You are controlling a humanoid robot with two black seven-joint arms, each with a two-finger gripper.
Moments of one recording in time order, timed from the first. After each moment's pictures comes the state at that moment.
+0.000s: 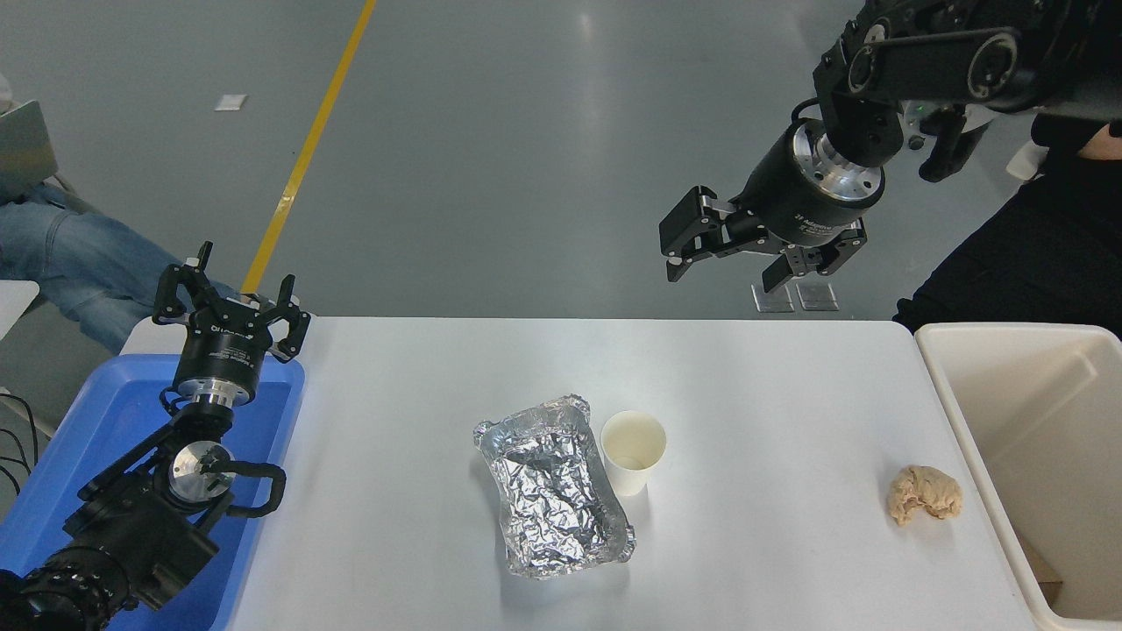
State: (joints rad) left arm -0.61 0.22 -0.90 -0.40 -0.07 -0.57 -0.53; right arm 2.25 -0.05 -1.33 1.20 0.17 0.76 0.08
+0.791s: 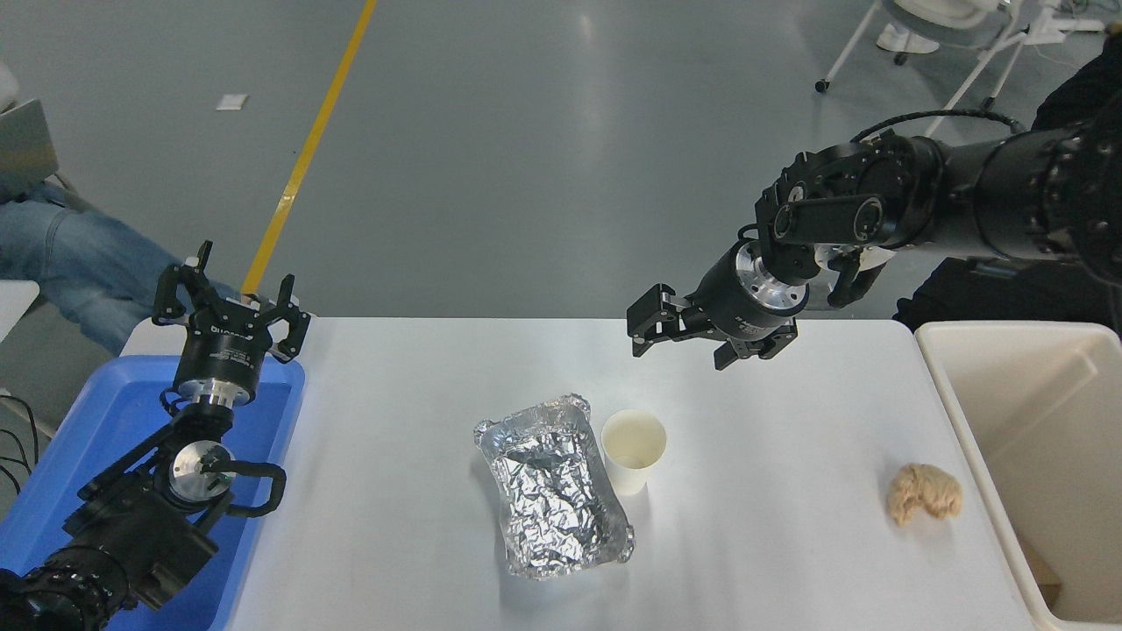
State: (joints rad) left arm -0.61 0.22 -0.90 -0.40 -0.07 -0.57 -0.53; right arm 1.77 0.00 -1.22 1.00 0.16 0.55 0.08
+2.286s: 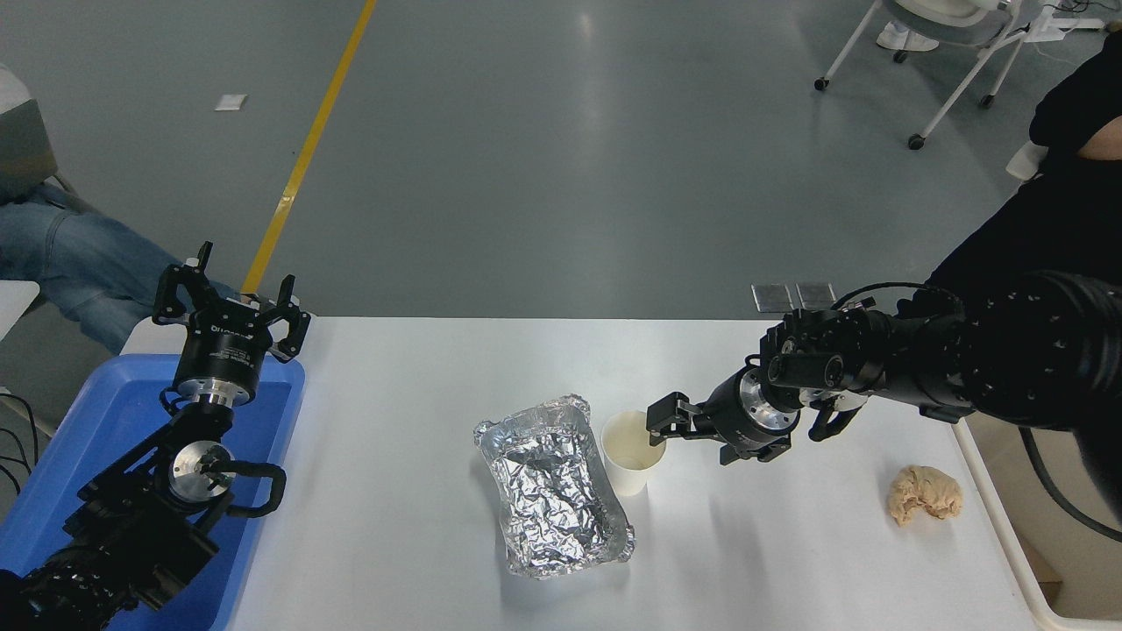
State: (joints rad) left arm -0.61 0.22 -0.90 -0.40 -0.07 -0.57 -0.53; right arm 1.40 0.00 -1.15 0.84 0.08 0.40 0.08
